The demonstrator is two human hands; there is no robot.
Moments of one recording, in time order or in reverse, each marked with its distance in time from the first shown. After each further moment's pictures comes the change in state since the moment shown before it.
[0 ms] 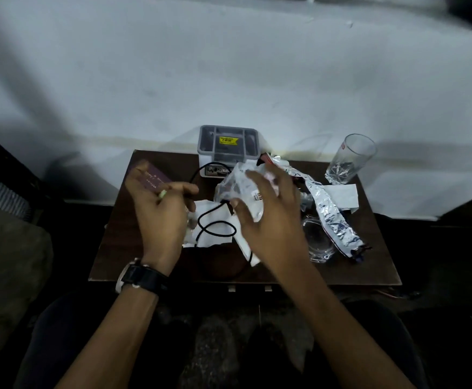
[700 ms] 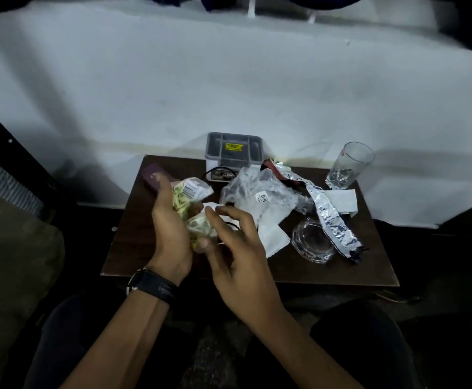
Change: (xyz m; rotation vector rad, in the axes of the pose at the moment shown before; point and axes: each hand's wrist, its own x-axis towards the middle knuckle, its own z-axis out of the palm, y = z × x) left_hand -0.025 0.025 -0.005 -0.335 -0.044 -0.399; right_hand -0.065 -0.044 0.013 0.394 -0.113 -0.175
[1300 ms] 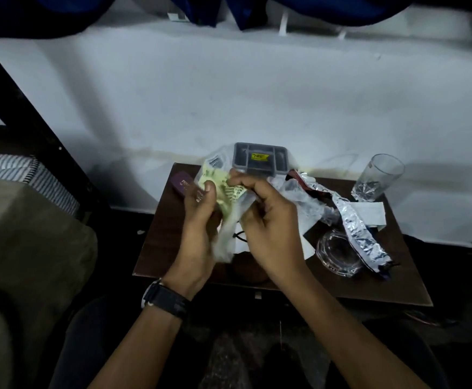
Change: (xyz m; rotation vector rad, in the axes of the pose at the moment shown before) left_hand -0.020 0.010 -0.013 0.025 -0.323 0.170; right_hand 0.065 -0.023 -0.007 0.251 0.097 -0.016
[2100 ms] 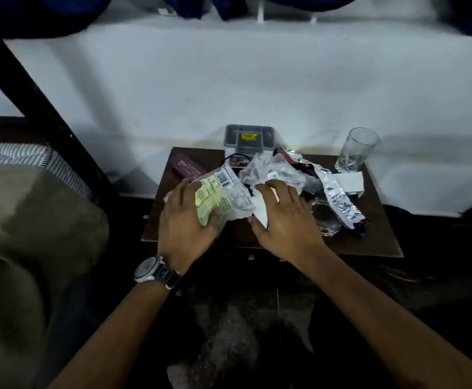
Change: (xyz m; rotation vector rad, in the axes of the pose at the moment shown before) left_hand -0.053 -0.001 -0.040 1.519 0.080 0.291; right_hand -0.059 0.018 -0.061 -1.047 -0.310 0.021
